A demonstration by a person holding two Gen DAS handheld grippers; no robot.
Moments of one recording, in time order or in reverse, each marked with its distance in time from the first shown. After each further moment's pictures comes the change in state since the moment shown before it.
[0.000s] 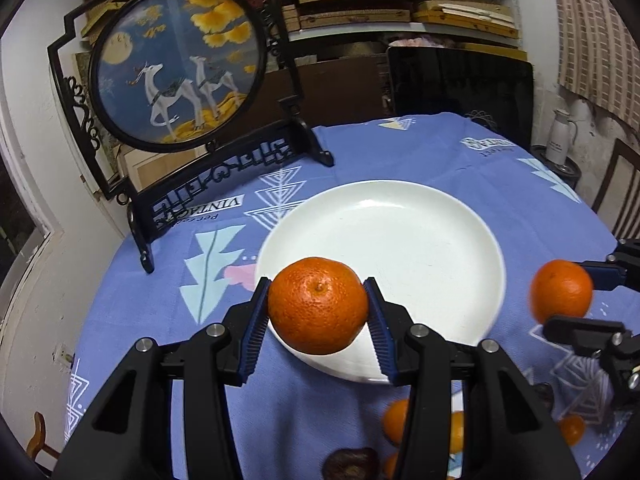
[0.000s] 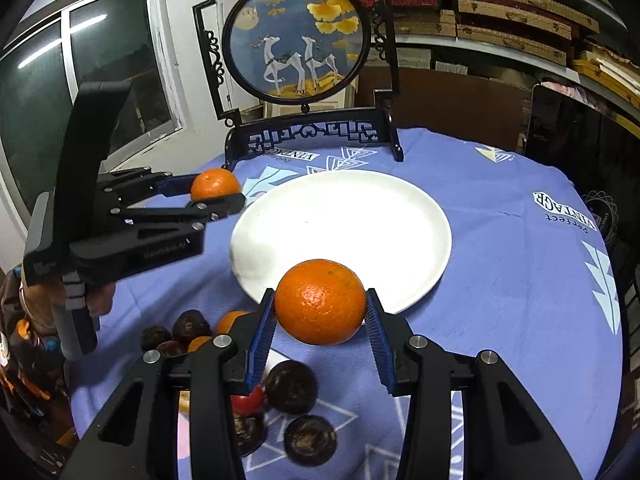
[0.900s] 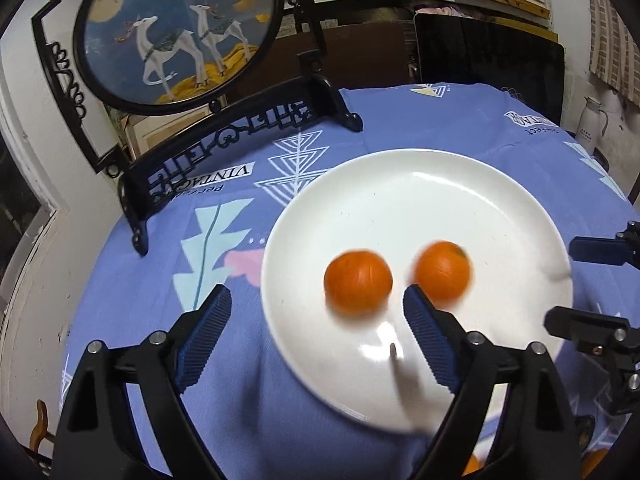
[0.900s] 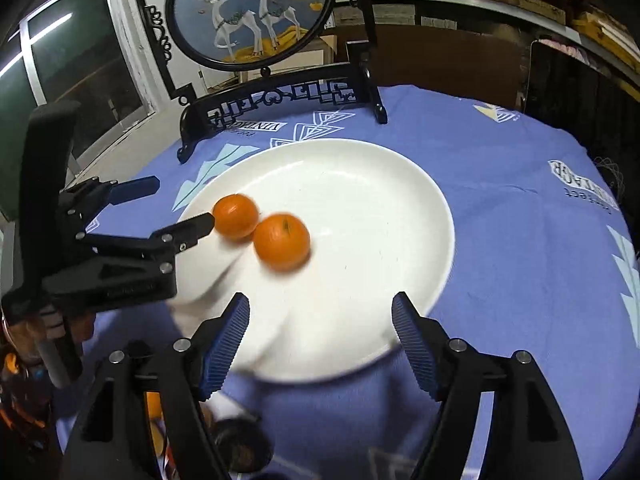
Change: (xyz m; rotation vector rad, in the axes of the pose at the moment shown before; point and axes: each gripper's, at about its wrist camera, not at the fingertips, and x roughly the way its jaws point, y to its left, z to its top) left arm 0.057 0.005 0.002 -0.028 0.109 0.068; right arm 0.068 -0.032 0.024 0.069 0.119 -0.020
